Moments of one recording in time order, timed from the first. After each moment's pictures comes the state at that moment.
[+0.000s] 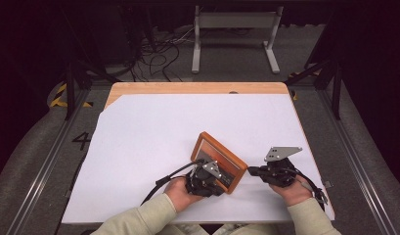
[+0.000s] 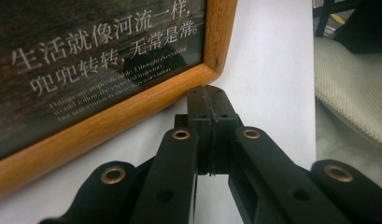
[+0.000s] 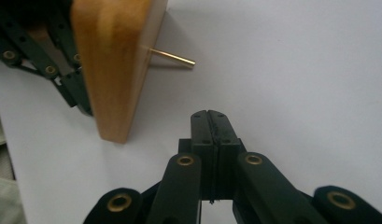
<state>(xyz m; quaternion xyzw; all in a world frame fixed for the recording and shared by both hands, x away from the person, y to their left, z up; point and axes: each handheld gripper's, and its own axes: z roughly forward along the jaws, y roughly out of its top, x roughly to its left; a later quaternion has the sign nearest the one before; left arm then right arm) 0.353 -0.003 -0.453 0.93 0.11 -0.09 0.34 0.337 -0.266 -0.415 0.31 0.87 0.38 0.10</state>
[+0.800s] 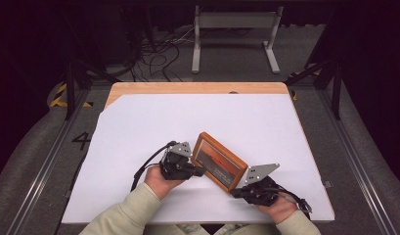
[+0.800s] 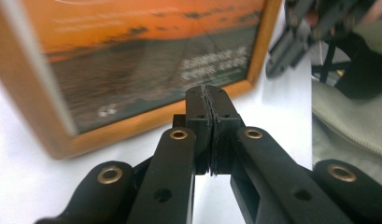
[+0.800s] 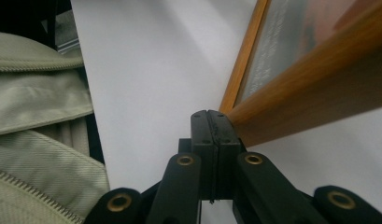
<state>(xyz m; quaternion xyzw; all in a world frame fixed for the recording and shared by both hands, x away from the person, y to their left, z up) 0.378 0.072 -0.416 0.88 0.18 -0.06 0.43 0.306 -0.217 -0.438 0.22 0.90 0.37 0.03</state>
